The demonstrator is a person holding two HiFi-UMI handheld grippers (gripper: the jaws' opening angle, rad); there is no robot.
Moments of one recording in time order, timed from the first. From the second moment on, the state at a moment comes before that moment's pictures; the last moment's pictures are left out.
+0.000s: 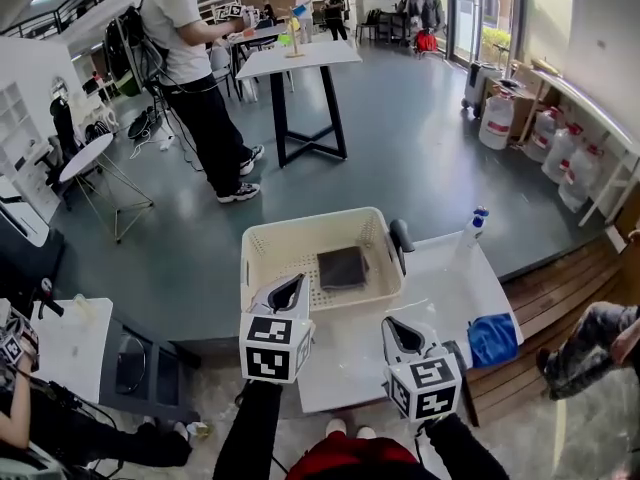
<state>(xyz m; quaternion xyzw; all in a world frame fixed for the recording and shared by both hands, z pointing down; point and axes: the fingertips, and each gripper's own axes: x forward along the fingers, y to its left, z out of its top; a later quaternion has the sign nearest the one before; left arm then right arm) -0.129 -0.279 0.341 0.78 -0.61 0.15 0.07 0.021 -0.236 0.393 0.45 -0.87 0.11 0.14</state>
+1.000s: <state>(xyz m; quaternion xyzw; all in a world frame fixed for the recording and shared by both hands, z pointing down) -0.142 -0.203 0.362 0.76 -0.64 0.10 0.08 0.015 -0.210 0.380 0.42 -0.89 0.10 0.12</state>
